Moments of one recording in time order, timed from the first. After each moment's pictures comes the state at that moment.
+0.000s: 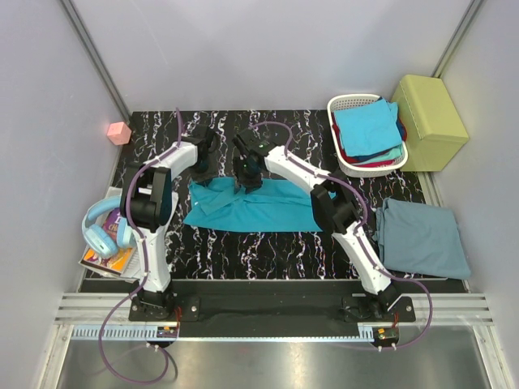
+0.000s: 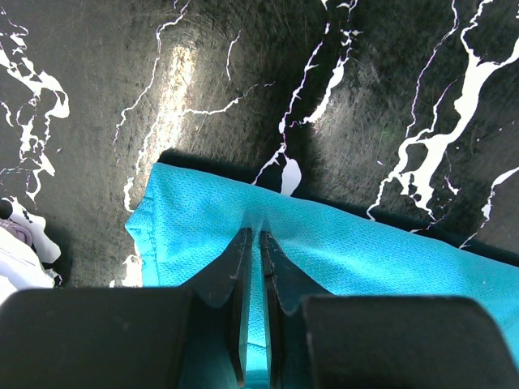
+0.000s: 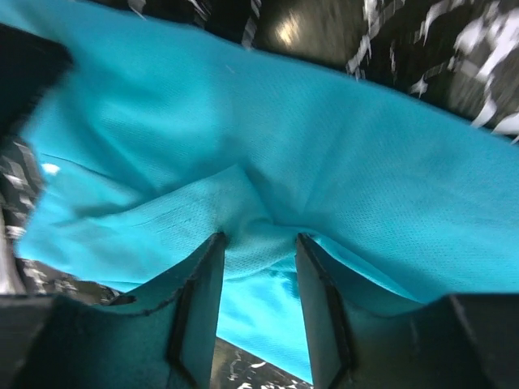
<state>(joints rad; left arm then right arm) -0.22 2.08 1.54 -0.72 -0.19 -0.54 0.73 2.47 2.24 -0.86 -0.15 0.60</state>
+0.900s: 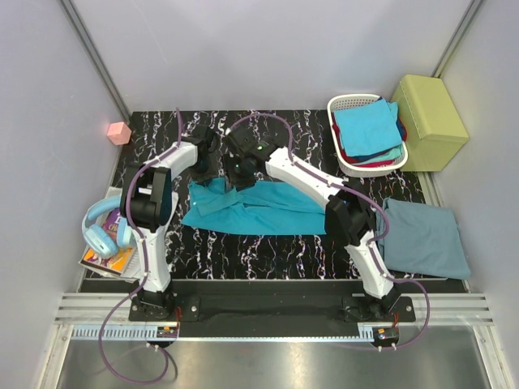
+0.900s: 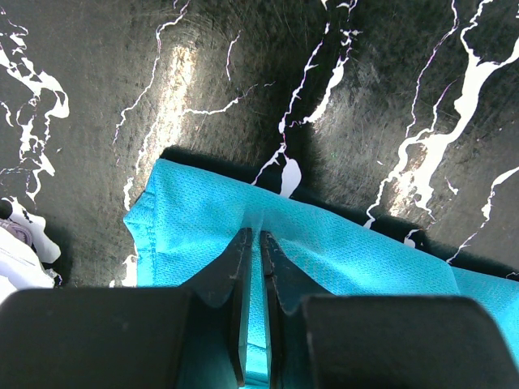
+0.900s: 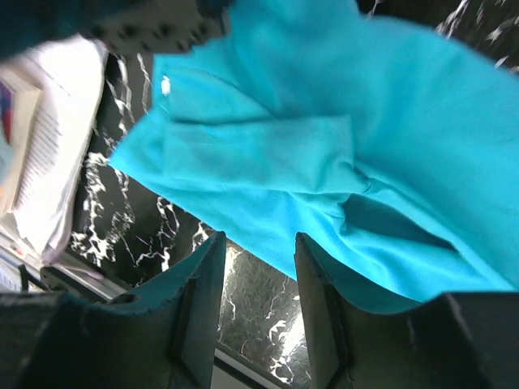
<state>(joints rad) -0.22 2.08 1.54 -0.72 -0.19 -0.54 0.83 2.24 2.10 -0.84 -0.10 0.58</state>
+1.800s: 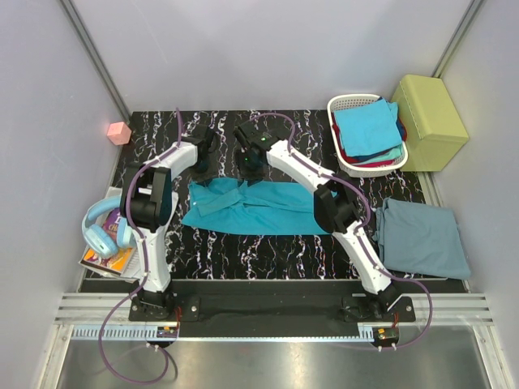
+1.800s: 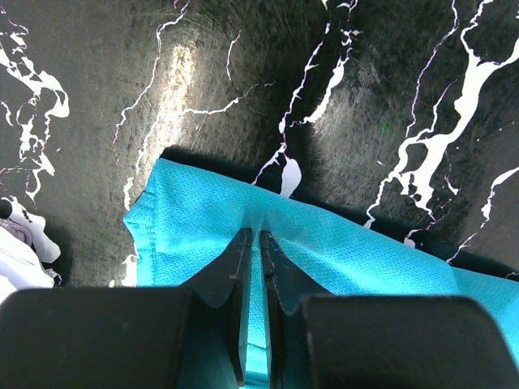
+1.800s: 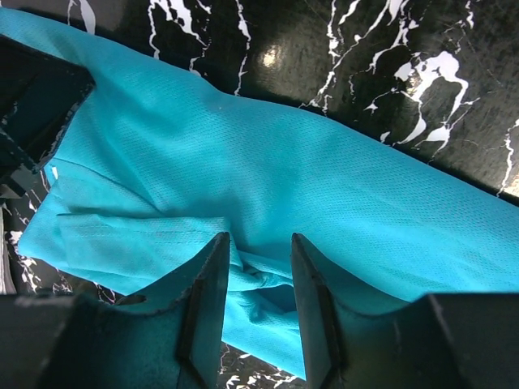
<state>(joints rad) -0.22 2.08 1.54 -0.71 -0.19 -0.54 0.72 2.47 2.32 -0.94 -0.10 0.55</state>
